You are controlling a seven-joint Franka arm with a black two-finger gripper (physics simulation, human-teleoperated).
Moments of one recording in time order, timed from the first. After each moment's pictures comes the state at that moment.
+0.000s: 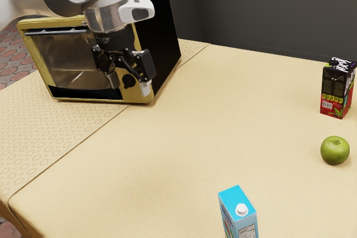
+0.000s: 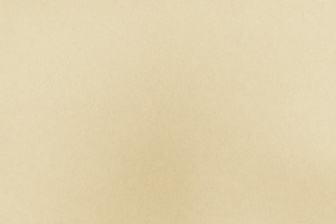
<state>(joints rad) 0.17 0.15 -0.13 -1.22 0.03 1.35 -0.03</state>
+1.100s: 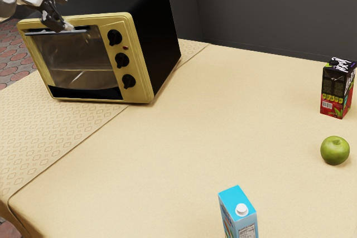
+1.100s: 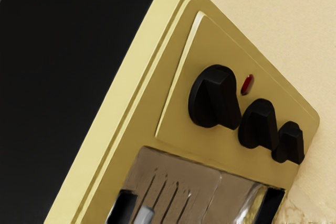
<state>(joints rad) 0.40 0.35 0.23 -1.01 -0.30 2.07 1.41</state>
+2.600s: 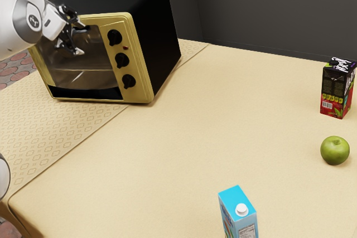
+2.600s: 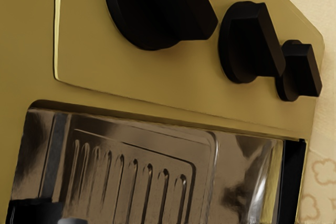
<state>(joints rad) 0.48 0.53 0.16 -0.97 -0.35 2.17 1.75</state>
